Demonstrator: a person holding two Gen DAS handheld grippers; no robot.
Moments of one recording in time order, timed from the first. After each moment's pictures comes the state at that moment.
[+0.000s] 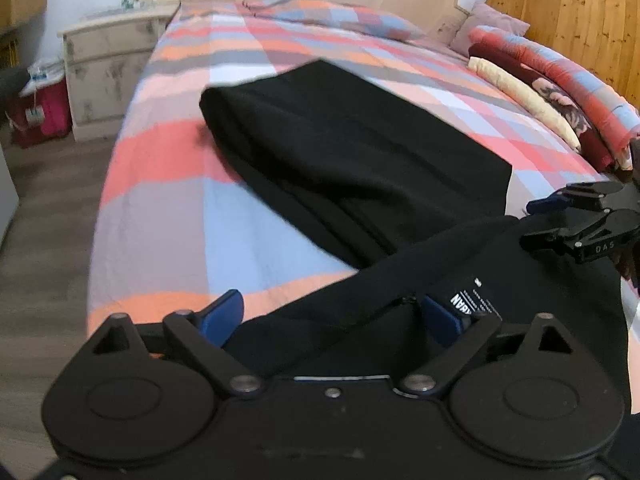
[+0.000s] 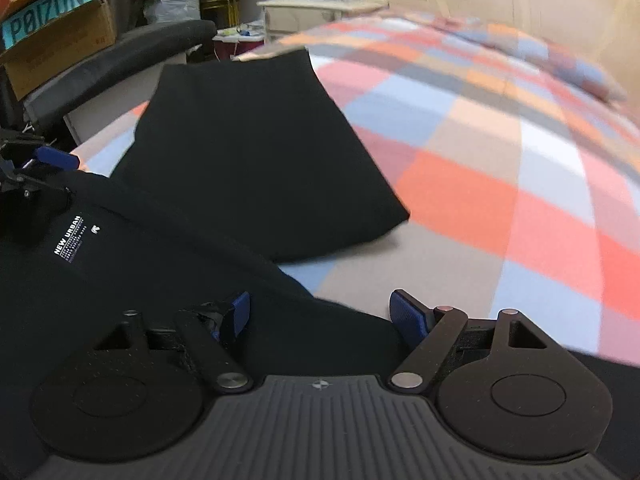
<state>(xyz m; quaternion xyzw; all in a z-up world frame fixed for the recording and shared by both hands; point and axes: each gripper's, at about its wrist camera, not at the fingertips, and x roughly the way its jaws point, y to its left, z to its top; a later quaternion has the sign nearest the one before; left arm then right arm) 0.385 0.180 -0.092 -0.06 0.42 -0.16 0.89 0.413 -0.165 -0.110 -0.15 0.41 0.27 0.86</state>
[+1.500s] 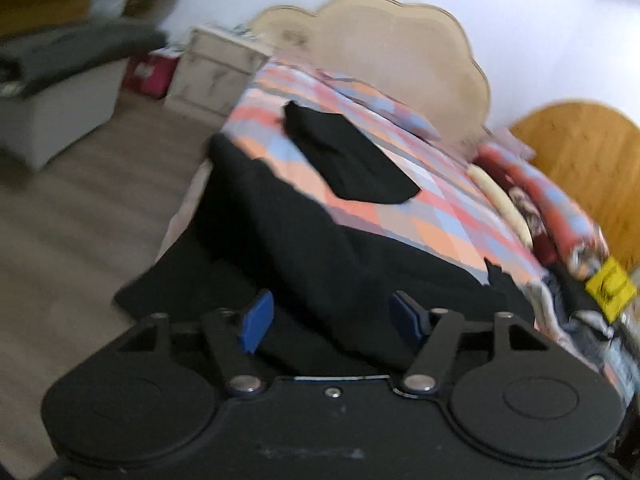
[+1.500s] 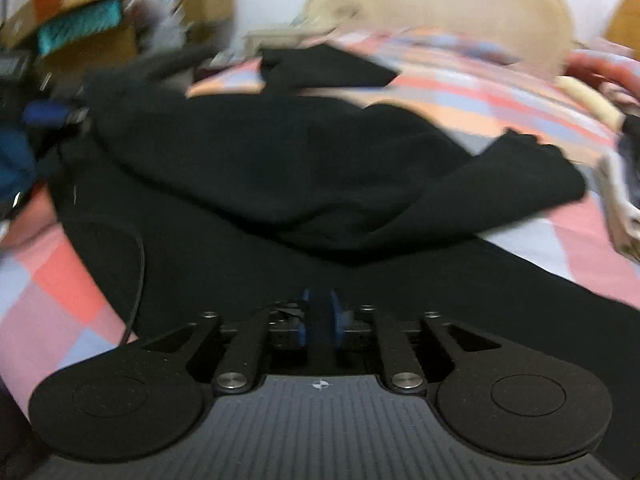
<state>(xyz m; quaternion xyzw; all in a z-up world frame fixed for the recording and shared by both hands) 0.005 0.193 -0.035 -0.25 0.30 -0.06 0.92 0.026 -0.234 -0.098 -0.08 0.34 0.15 0.92</state>
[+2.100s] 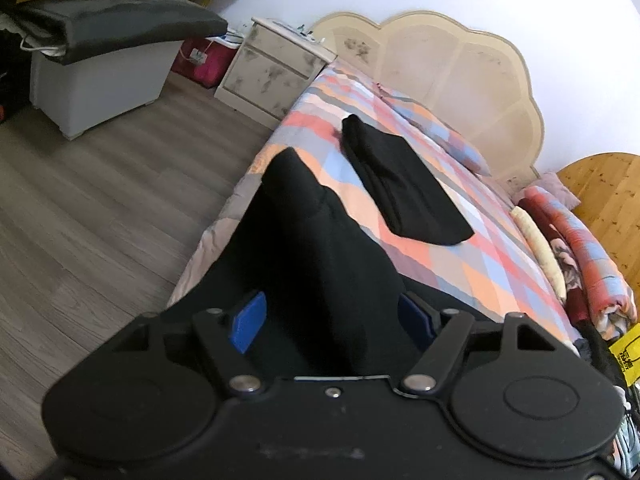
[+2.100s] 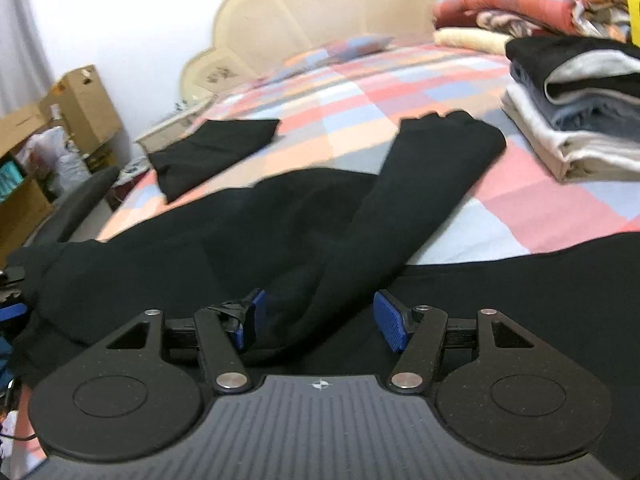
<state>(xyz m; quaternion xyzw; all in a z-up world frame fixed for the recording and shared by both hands) 0.066 0.219 -0.056 -0.30 0.31 0.01 0.90 0.058 -0.254 -0.105 0.10 0.32 0.02 0.94</state>
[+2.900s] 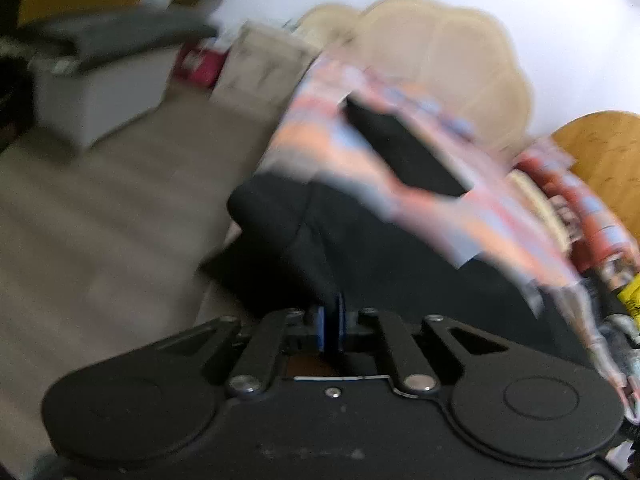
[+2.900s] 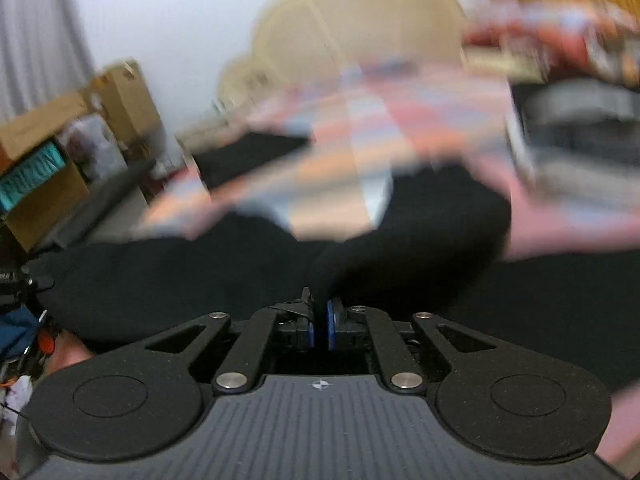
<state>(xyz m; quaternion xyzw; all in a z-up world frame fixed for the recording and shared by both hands) -0.025 0.207 -0.080 -0.25 0.33 0.00 0.91 -0.040 -0.269 -0.095 0.08 0.34 0.07 0.93</state>
